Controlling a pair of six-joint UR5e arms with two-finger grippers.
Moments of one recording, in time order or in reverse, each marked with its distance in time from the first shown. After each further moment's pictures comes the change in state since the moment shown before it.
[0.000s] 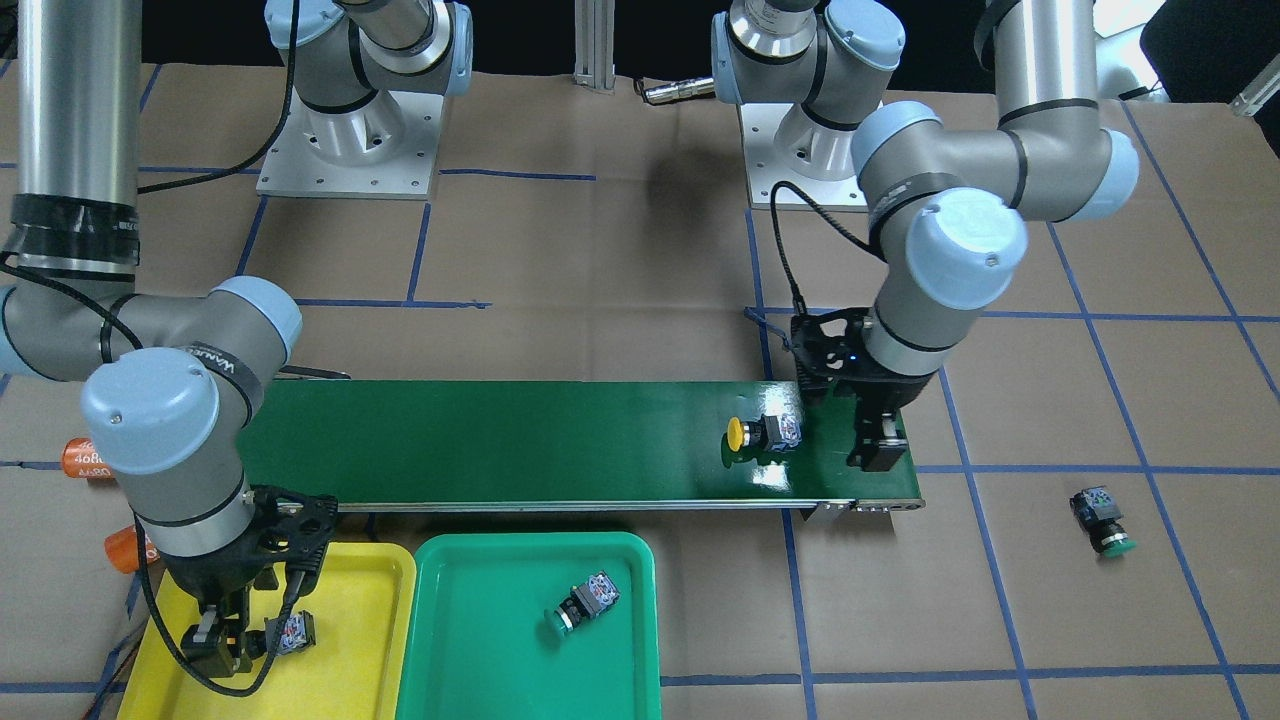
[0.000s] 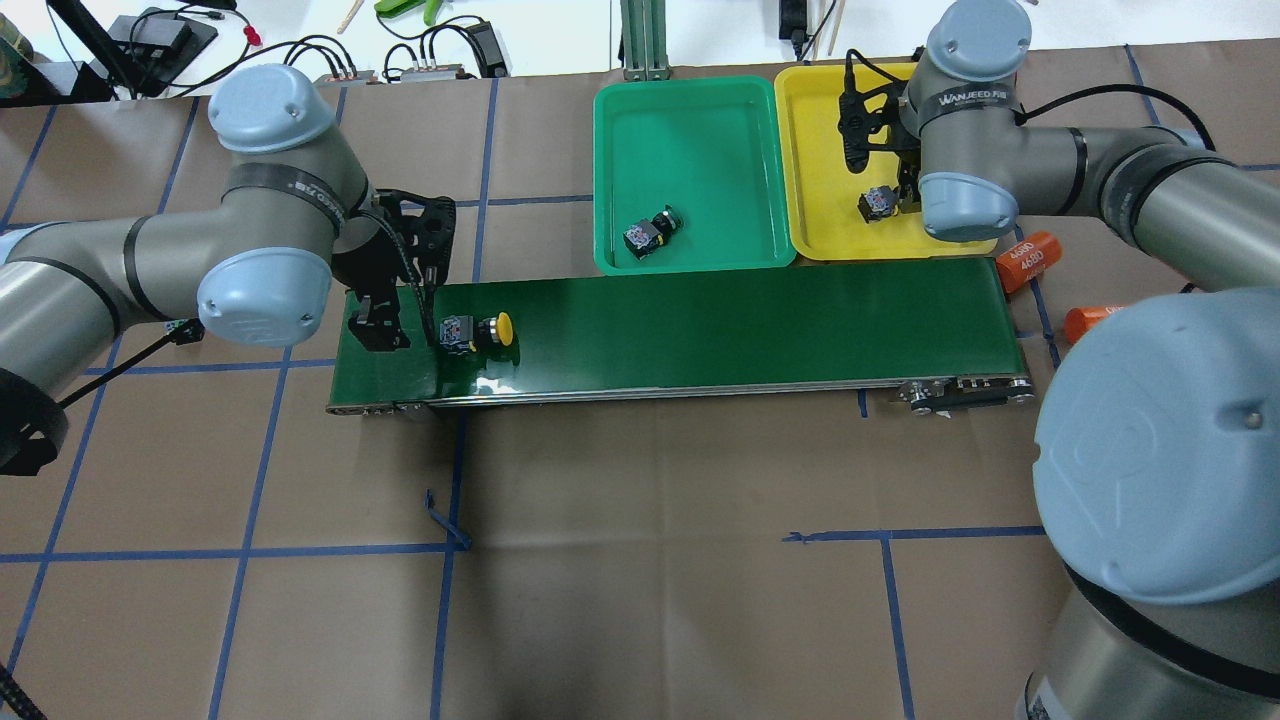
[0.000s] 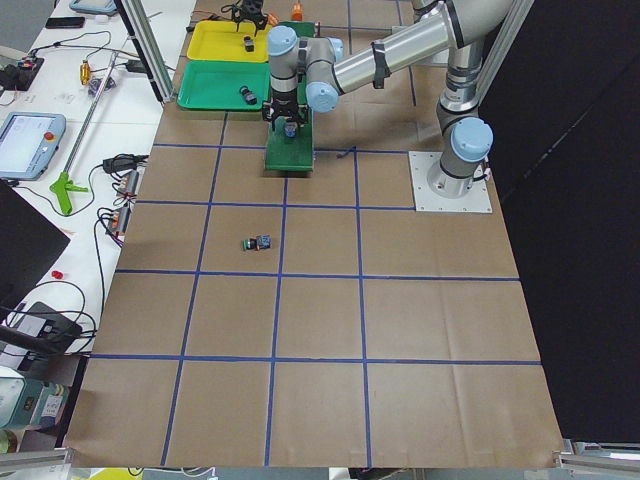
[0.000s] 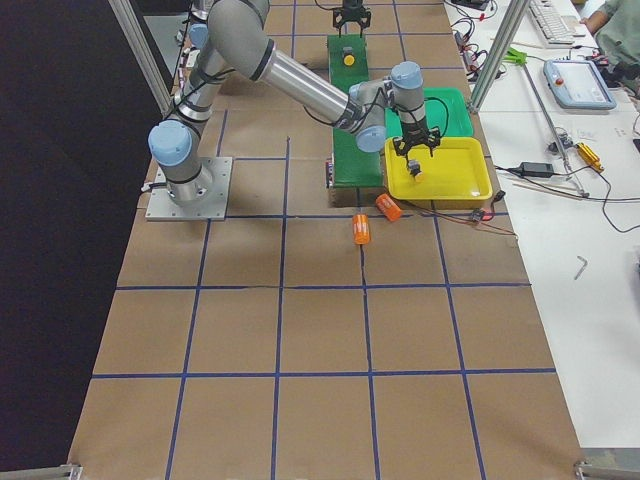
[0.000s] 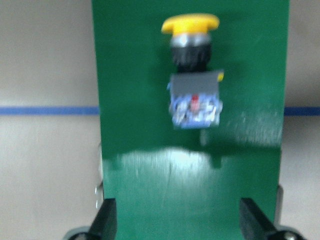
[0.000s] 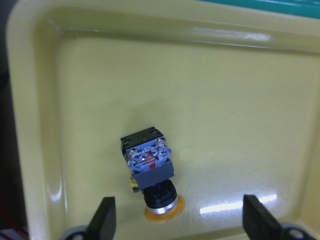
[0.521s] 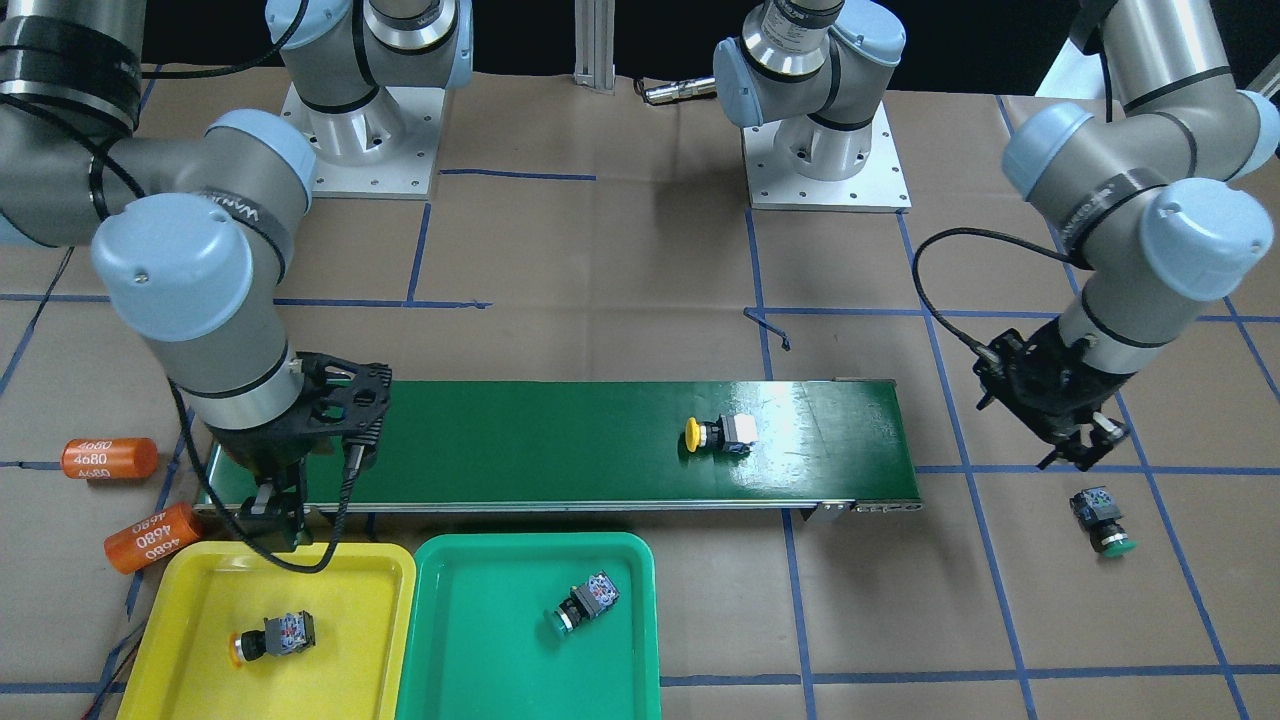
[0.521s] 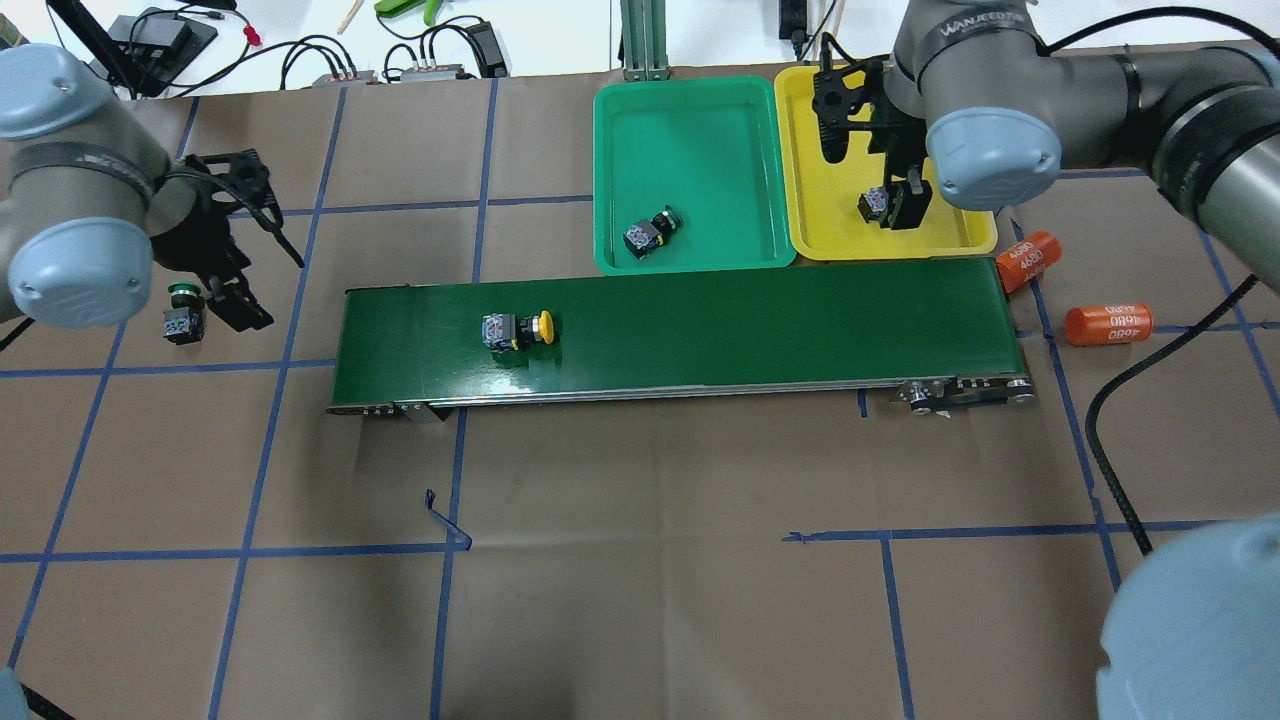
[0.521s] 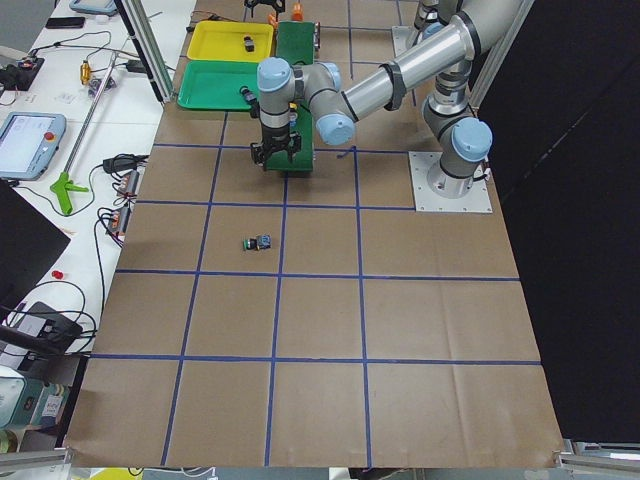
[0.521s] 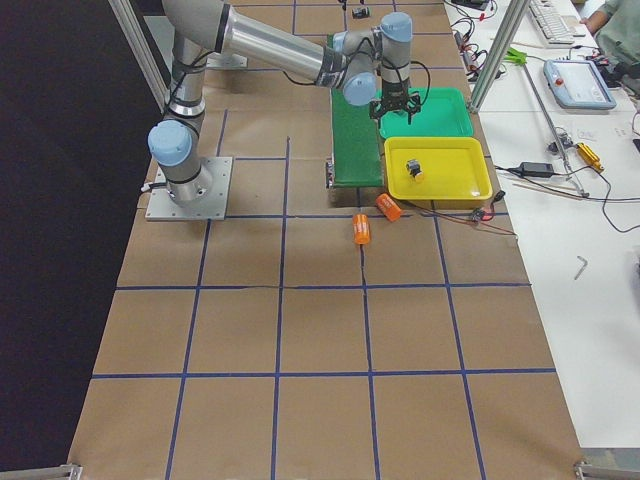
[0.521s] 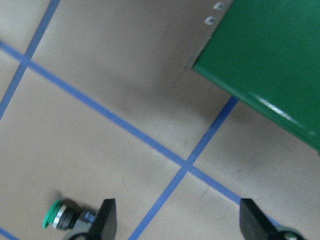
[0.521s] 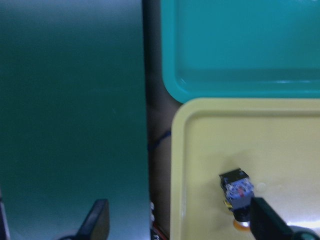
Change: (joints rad) left arm 0.282 -0.018 0.058 0.006 0.012 -0.317; right arm 0.124 -0.207 0.006 0.423 0.004 0.153
